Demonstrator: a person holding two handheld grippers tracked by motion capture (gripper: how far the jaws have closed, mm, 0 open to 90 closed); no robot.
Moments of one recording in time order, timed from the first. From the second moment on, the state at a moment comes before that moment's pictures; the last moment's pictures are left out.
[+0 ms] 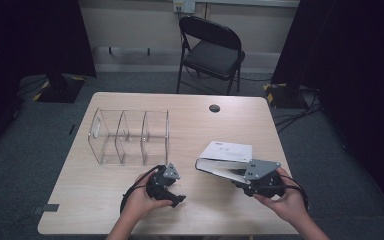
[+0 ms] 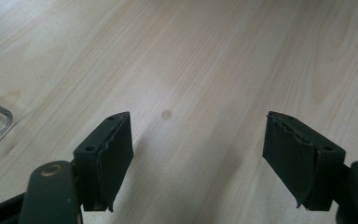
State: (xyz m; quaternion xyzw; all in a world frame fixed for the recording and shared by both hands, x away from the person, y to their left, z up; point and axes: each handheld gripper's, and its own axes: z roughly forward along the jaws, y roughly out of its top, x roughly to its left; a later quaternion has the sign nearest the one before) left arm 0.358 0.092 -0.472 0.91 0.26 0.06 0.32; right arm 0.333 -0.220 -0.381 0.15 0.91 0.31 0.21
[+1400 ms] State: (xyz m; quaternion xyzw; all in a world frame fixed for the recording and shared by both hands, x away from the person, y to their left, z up) left arm 0.353 0.103 -0.501 0.89 0.24 0.10 0.38; right arm 0.340 -0.222 -0.353 0.17 0.92 0.33 0.13
